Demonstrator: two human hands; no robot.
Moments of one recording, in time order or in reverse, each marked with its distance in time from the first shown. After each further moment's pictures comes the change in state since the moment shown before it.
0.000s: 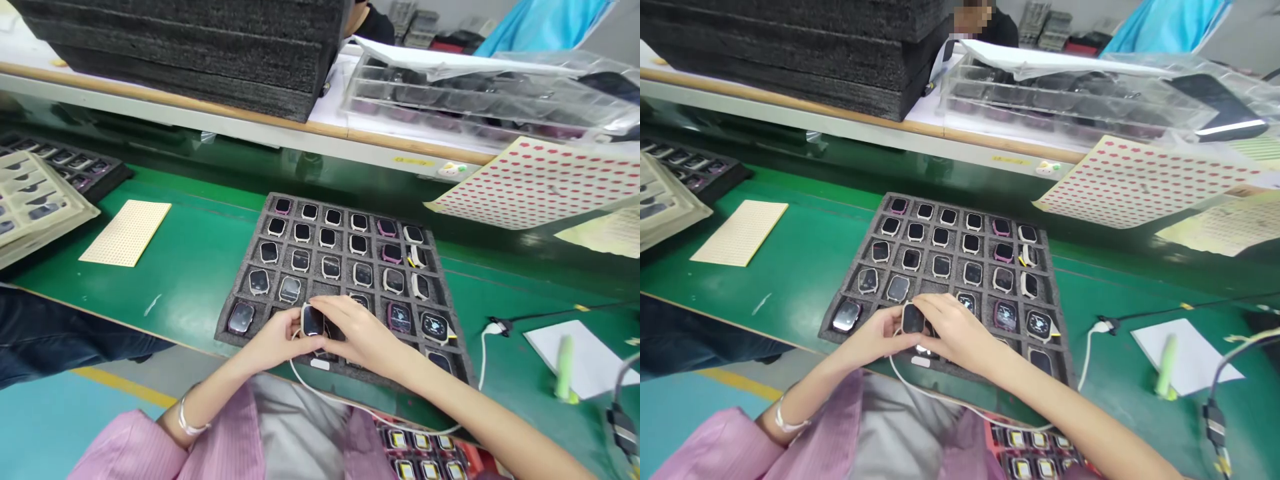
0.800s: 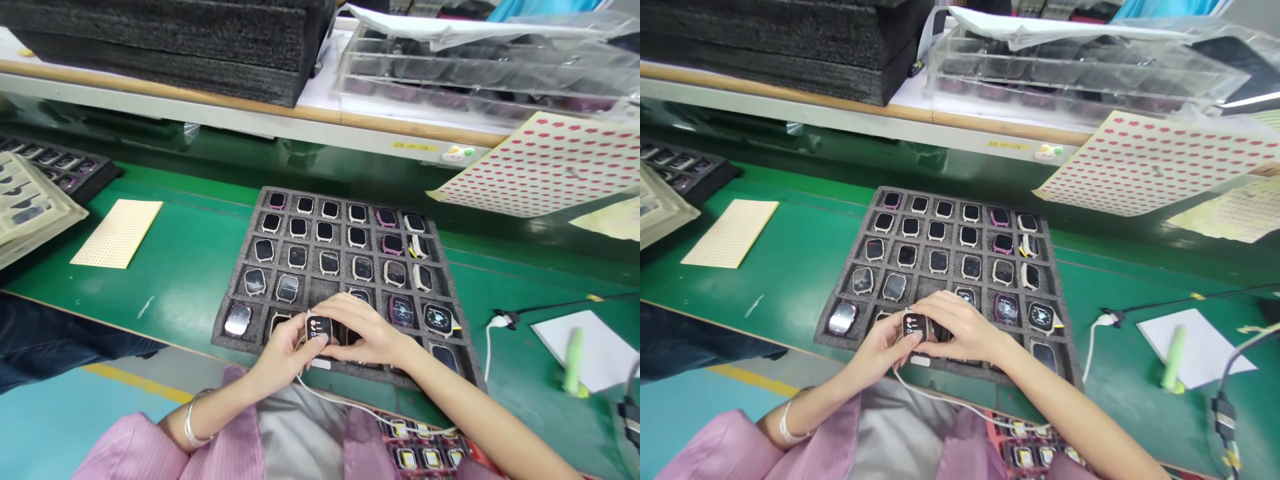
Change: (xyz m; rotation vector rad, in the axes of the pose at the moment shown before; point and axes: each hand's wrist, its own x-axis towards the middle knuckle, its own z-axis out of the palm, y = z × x) left_hand -0.004 -0.009 0.027 0.080 0.131 0.026; right_hand -0.013 0.031 0.008 0.286 0.125 -0.242
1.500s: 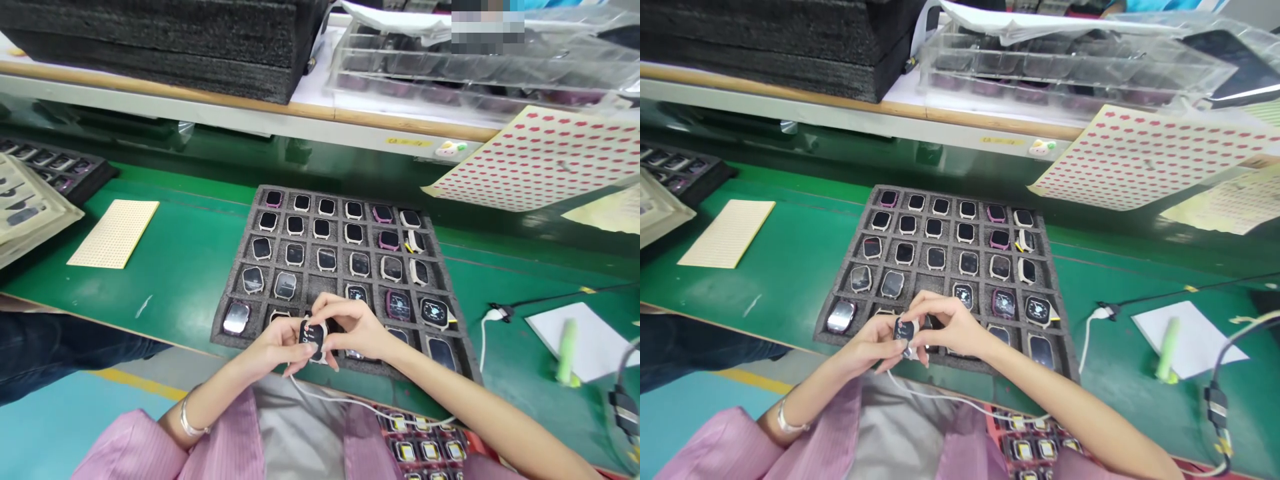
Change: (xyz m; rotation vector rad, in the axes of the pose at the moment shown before) left_hand 0.000 -0.003 -0.021 -0.196 -0.266 -0.163; right_hand 0.004 -0.006 0.016 0.773 0.153 0.405
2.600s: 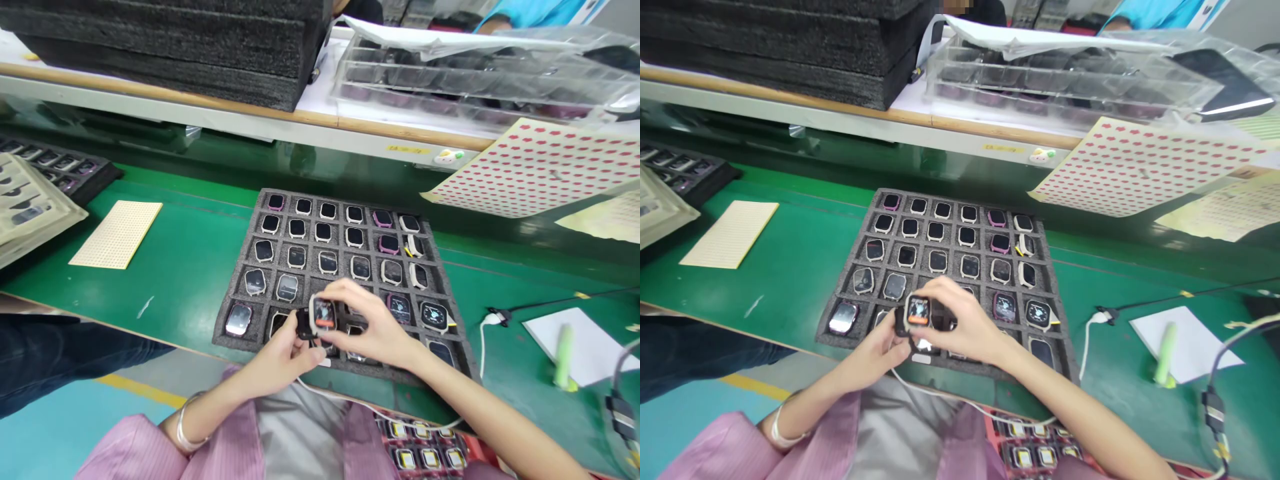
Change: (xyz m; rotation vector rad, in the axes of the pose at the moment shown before) left_hand -0.010 0.000 0.012 0.233 0.145 0.192; right_hand 0.003 -0.035 -0.006 -0.830 0.035 -0.157
